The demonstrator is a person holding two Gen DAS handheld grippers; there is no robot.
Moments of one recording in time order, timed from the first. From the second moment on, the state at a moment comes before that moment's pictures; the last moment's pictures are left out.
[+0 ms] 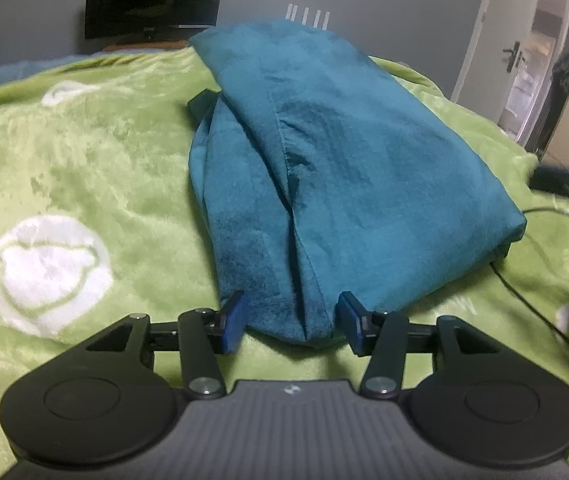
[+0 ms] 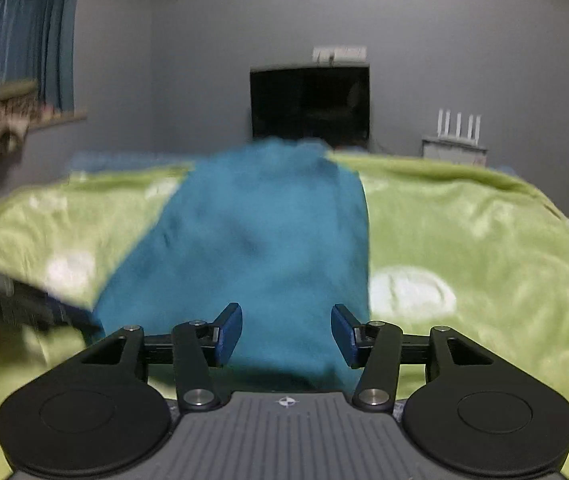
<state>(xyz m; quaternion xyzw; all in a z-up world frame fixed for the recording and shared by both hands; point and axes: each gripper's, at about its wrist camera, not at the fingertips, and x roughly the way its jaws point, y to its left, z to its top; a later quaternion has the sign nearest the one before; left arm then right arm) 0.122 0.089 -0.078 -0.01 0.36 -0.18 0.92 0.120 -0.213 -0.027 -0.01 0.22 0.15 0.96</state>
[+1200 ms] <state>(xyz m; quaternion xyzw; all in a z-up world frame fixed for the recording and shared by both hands) 0.127 0.117 -0.065 -0.07 0.34 -0.16 0.92 0.306 -0.074 -0.021 -0.09 0.22 0.07 0.97</state>
